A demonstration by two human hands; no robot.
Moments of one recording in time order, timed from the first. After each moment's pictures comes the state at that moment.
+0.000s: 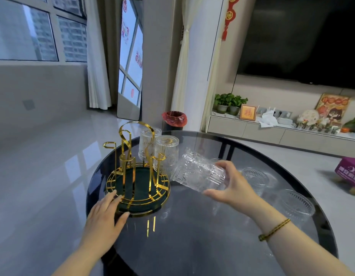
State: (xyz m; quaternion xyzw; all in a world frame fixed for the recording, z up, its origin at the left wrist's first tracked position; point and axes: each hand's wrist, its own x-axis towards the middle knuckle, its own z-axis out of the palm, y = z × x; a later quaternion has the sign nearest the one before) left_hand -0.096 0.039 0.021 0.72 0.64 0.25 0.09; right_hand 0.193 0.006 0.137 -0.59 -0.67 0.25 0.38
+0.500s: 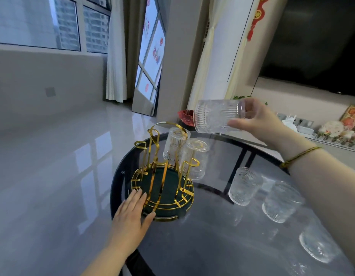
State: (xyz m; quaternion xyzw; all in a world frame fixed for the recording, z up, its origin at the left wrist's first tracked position) left_hand -0.107 0.053 0.010 0.72 0.62 0.29 0.10; right_hand 0.148 0.098 0.258 -0.57 -0.70 0.15 0.40
